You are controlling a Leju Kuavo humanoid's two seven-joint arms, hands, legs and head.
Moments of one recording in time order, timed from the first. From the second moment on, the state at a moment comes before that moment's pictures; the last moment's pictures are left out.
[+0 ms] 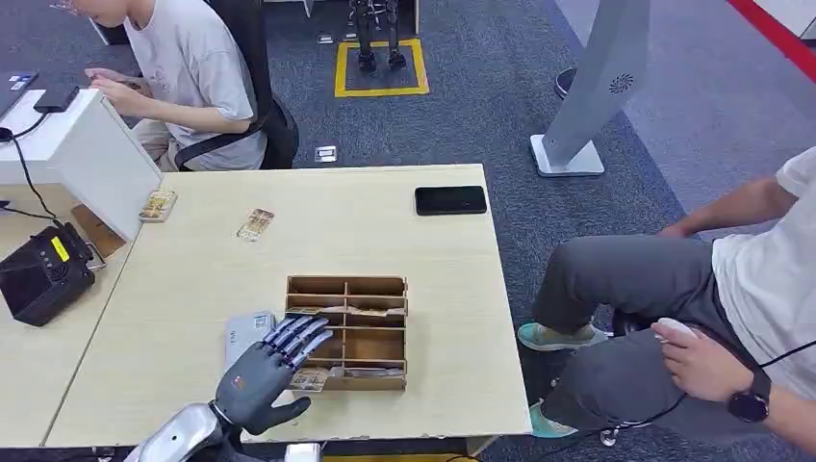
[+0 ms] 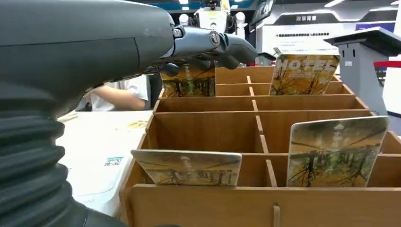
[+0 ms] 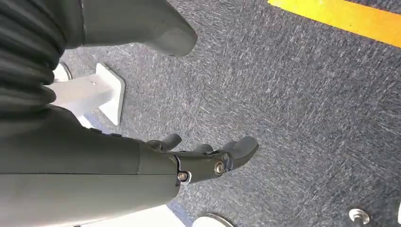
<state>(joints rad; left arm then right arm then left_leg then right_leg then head) -0.11 0.36 -0.67 -1.51 -0.94 0.31 -0.20 0.28 0.32 -0.99 -1.13 1.54 0.37 -0.30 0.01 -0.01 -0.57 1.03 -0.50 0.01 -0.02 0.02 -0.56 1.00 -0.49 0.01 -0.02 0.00</state>
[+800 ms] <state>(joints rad) -0.11 0.36 -0.67 -1.49 -0.95 0.33 -0.18 0.28 0.32 -0.99 -1.13 1.54 0.37 -0.30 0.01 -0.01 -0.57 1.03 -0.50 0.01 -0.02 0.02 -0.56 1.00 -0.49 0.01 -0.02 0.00</state>
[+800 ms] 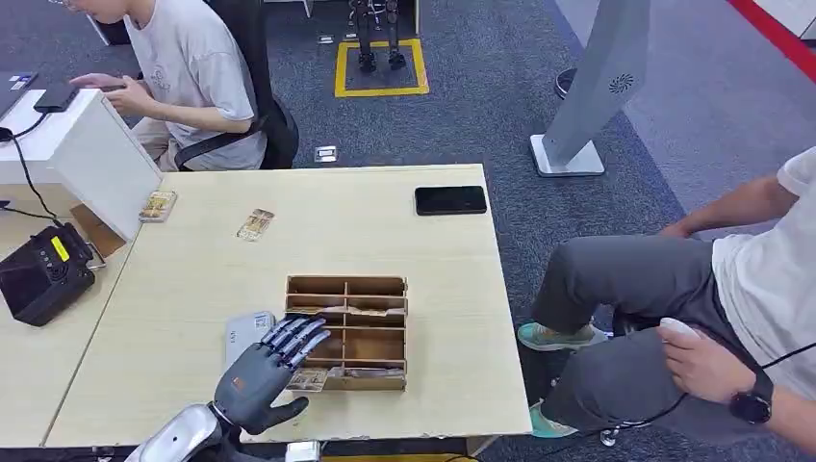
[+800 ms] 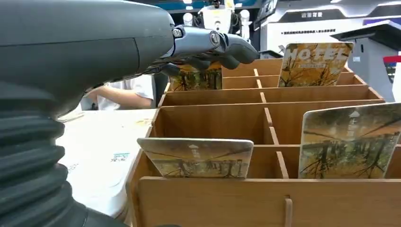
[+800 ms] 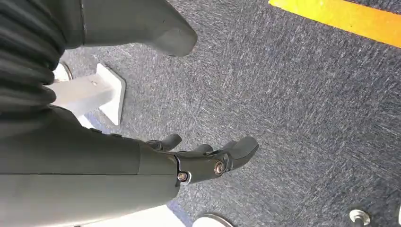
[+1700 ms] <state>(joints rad) -0.11 0.36 -0.67 -1.49 -0.93 0.34 -0.20 0.29 0.32 -0.99 -1.13 1.54 0.37 -0.32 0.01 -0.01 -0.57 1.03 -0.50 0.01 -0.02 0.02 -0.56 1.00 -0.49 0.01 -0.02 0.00</state>
